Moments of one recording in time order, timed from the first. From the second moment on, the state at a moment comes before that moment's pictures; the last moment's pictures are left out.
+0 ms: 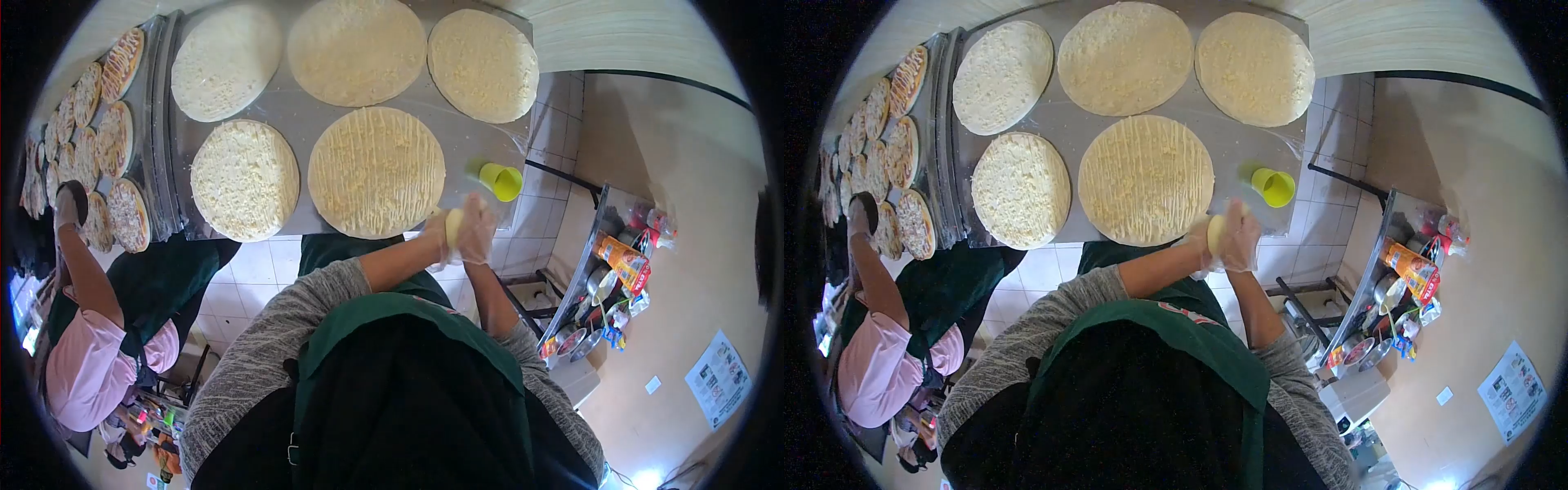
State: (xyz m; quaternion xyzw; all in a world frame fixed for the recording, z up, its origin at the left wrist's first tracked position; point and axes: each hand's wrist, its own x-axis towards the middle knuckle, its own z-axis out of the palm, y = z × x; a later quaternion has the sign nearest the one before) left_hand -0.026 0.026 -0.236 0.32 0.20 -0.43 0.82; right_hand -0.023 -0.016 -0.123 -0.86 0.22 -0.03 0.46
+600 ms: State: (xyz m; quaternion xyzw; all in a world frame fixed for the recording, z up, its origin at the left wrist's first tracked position) left_hand 0.019 0.031 -0.187 0.25 0.25 -0.42 0.83; right_hand 0.019 -0.037 -0.135 -0.86 0.27 0.05 0.44
